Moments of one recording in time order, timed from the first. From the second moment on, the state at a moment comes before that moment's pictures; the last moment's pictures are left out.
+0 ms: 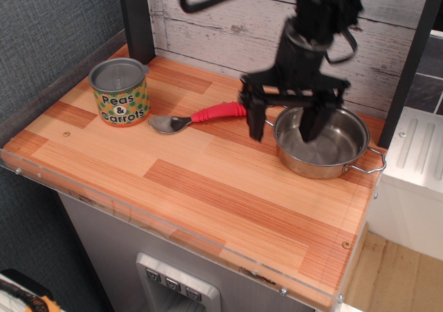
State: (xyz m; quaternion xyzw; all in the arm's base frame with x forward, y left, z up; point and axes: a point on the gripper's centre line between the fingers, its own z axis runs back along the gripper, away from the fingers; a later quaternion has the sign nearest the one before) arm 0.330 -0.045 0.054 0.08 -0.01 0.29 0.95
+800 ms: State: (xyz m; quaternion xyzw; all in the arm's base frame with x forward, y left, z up) arm 0.331 -0.045 0.013 0.04 -0.02 0.29 0.96
